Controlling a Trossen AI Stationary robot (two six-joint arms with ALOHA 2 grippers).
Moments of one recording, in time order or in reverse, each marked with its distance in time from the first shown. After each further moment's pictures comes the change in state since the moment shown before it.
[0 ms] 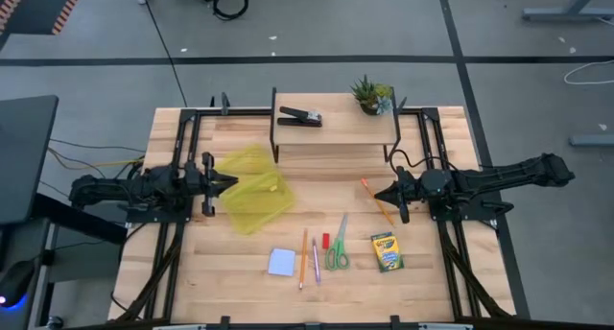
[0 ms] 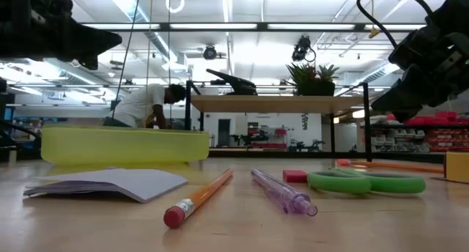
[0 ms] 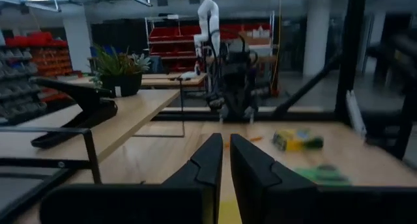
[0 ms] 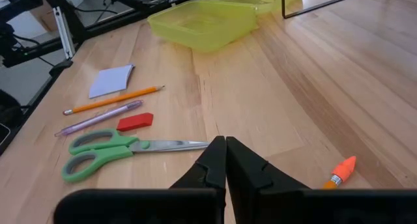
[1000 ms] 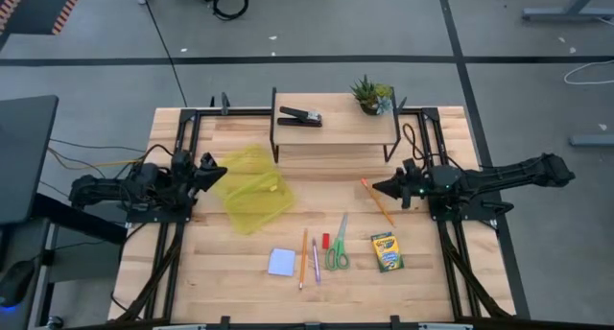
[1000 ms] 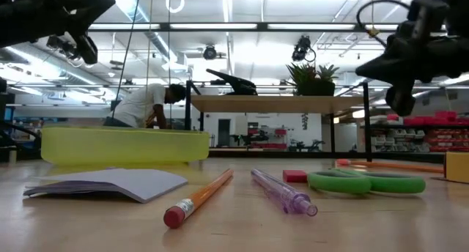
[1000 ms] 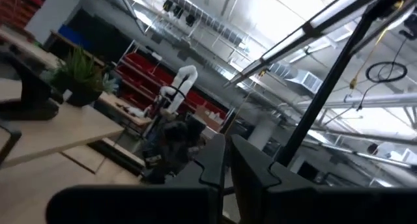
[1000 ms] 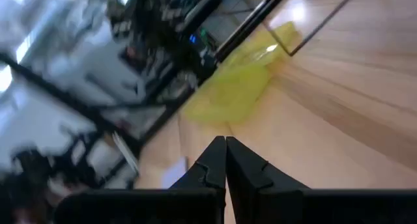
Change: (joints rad) left arm 0.002 0.000 0.000 0.279 -0.004 -0.611; right arm 0.000 0.000 0.000 0.262 0.084 0.526
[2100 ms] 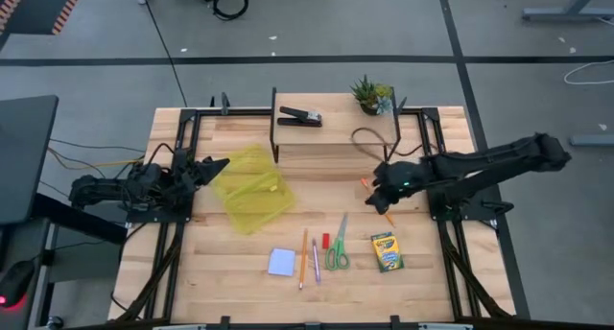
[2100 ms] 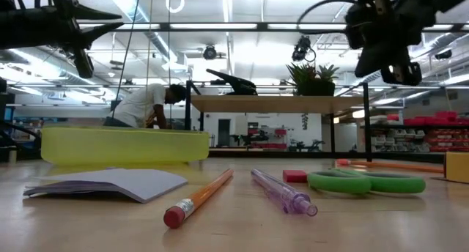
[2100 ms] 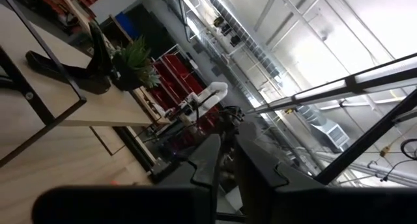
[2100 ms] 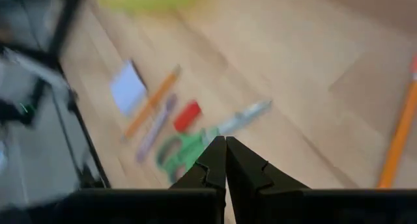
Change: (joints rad) left arm 0.000 0.000 0.000 -0.065 -0.194 -0.268; right arm 0.034 0.628 0.667 -0.768 -0.251 0.153
